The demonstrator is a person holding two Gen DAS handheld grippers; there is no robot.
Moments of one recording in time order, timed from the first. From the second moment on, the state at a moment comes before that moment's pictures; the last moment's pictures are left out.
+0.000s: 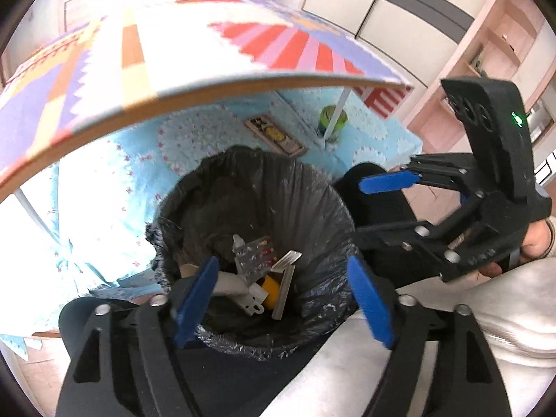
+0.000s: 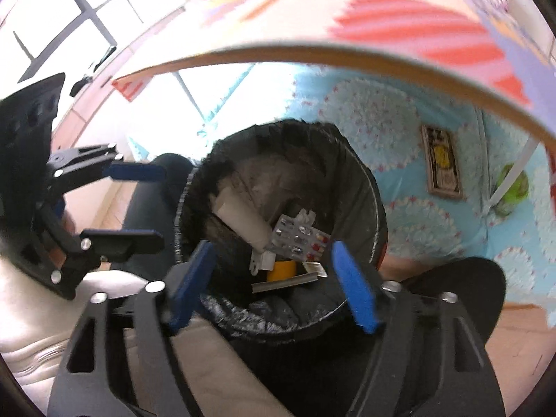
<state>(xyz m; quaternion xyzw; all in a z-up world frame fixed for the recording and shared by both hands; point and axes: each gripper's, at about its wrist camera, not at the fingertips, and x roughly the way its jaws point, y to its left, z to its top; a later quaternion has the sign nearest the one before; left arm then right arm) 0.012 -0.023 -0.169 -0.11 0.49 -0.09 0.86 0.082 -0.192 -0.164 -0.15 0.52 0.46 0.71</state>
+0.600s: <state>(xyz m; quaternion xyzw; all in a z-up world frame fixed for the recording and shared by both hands) -0.009 -0.043 -0.115 -0.07 0.45 -0.10 0.89 0.060 -0.205 -0.119 -0.15 0.51 0.49 0.69</state>
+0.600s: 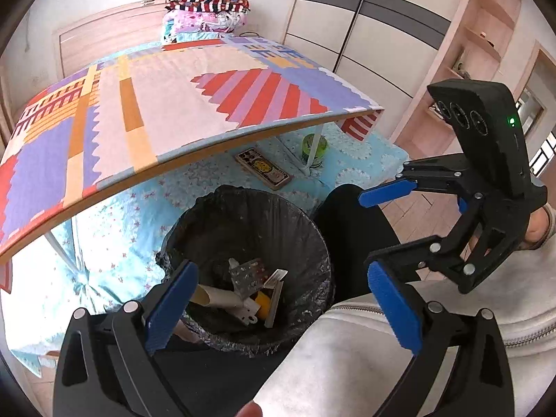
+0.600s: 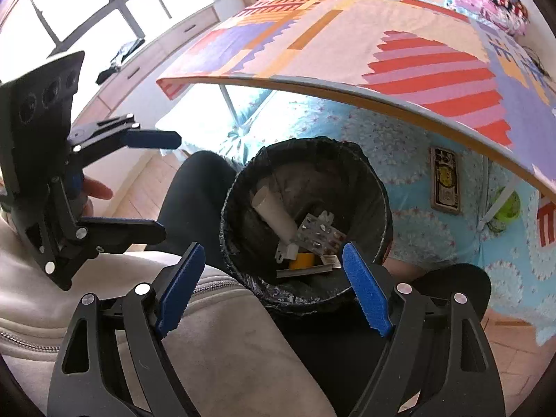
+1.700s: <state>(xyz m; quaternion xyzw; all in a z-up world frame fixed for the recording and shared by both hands) -0.009 -0.041 -0.117 -0.09 0.45 -0.09 0.88 0.054 -0.203 -0.112 -0.16 0.50 0.50 0.69</state>
